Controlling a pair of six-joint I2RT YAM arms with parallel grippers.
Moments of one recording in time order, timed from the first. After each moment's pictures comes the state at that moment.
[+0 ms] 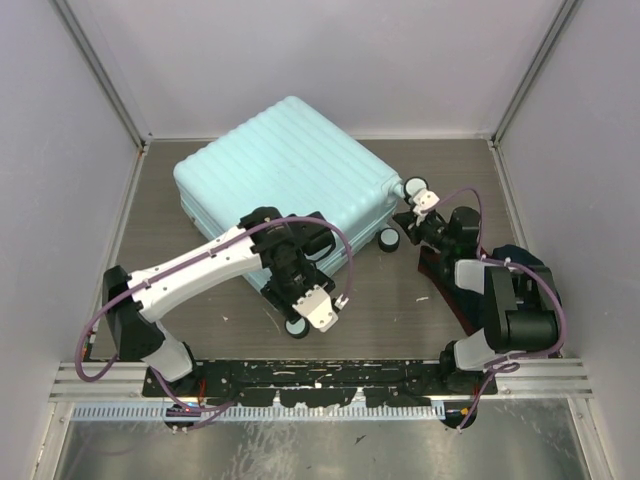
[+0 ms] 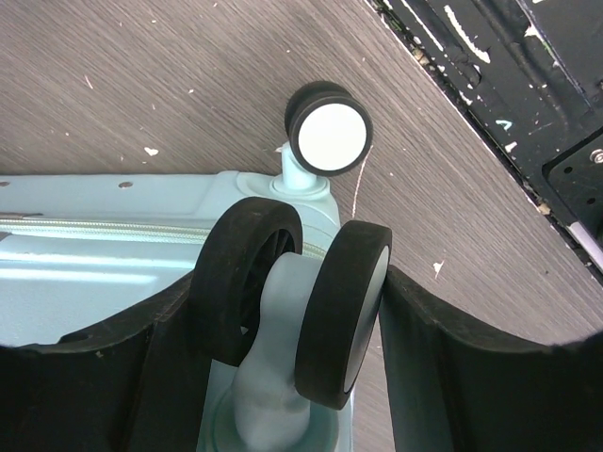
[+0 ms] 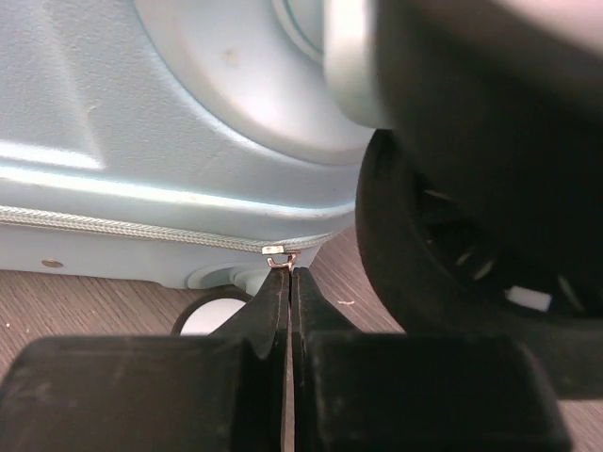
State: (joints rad) left arm -1.03 1.59 1.59 -1.45 0.29 1.33; right arm -0.02 1.47 0.49 0.77 -0.72 -0.38
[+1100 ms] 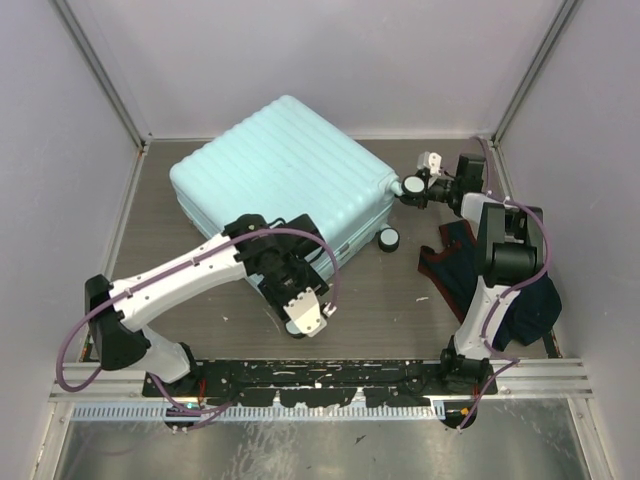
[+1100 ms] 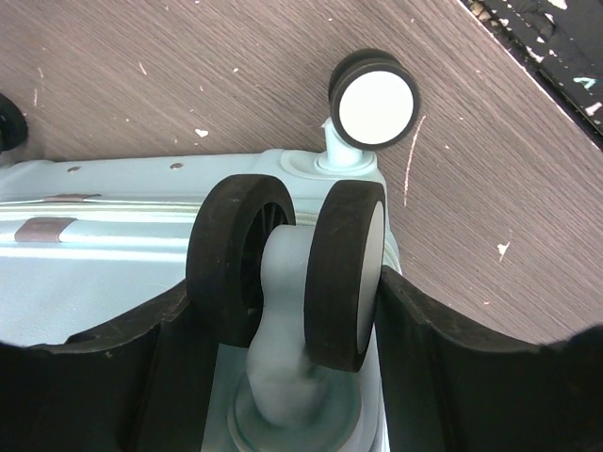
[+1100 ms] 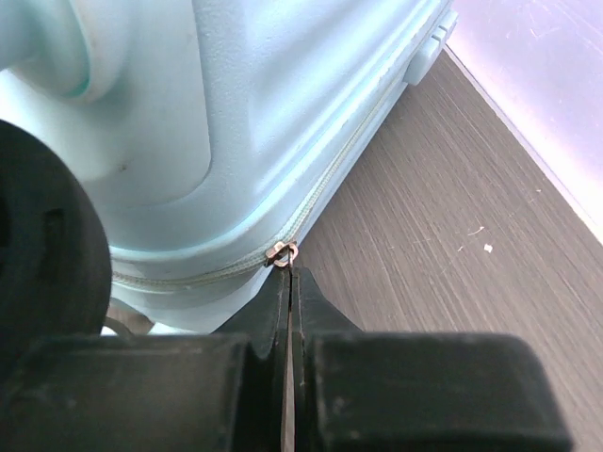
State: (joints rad) left arm -1.03 1.48 1.47 -1.32 0.21 1.45; right arm -0.15 1.98 1.19 0.24 -1.37 -0.70
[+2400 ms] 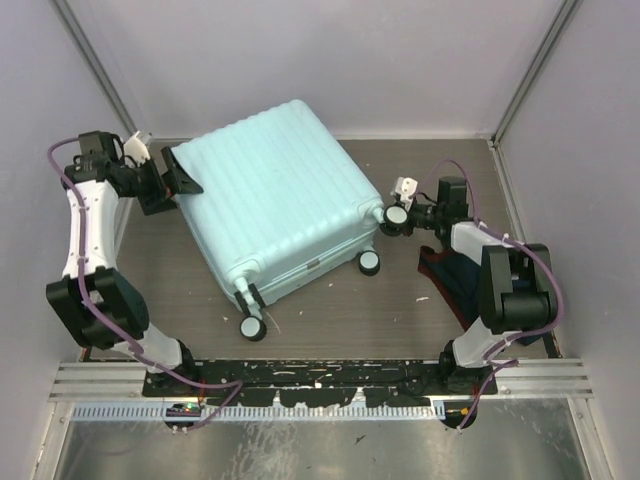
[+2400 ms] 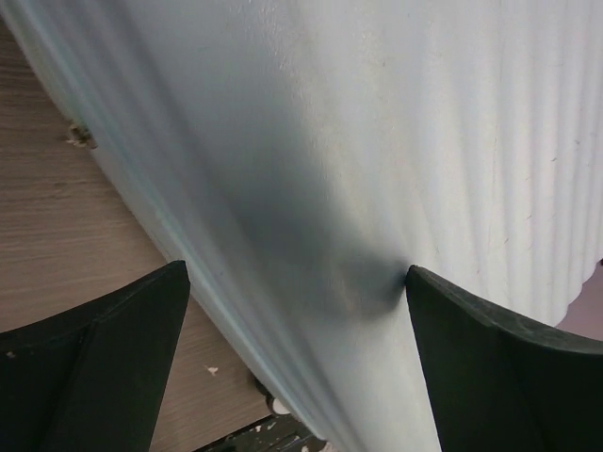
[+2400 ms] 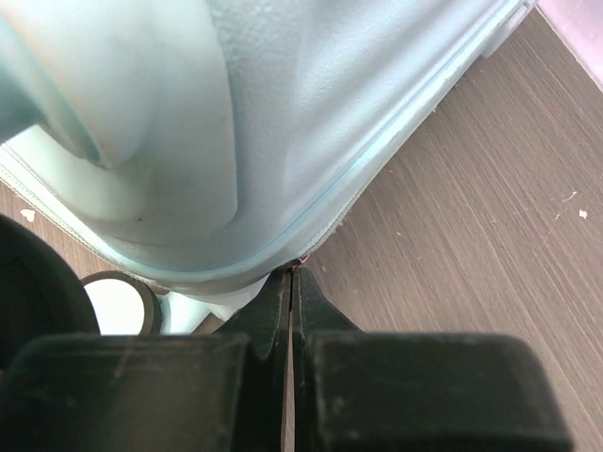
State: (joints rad) left arm 0.30 1.52 1.56 -0.99 0.64 -0.17; right arm 0.03 1.64 0.88 0.13 -1.07 -0.74
